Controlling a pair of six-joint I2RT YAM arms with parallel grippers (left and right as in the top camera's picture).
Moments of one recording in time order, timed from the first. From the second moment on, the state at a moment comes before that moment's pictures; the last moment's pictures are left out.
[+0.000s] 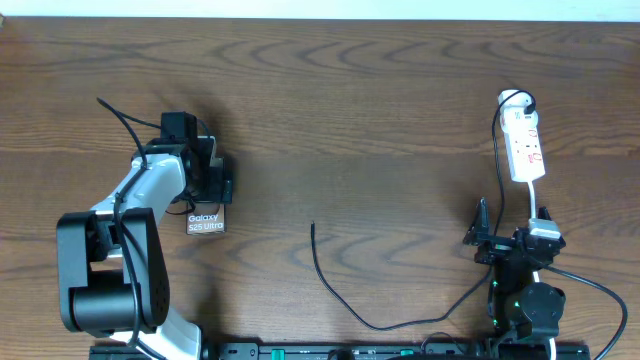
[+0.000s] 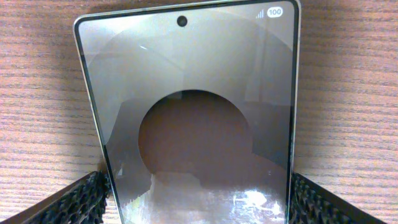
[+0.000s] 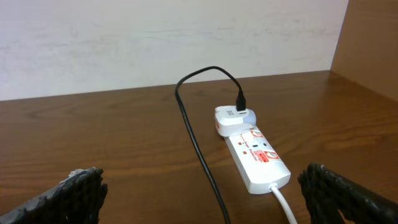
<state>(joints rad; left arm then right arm) 0.06 1.79 0.98 -0.59 0.02 0.07 -0.02 0.01 0.01 -0.06 0.12 0.06</state>
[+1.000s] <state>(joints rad) 0.06 1.79 0.98 -0.59 0.02 0.07 -0.02 0.01 0.01 -0.06 0.12 0.06</state>
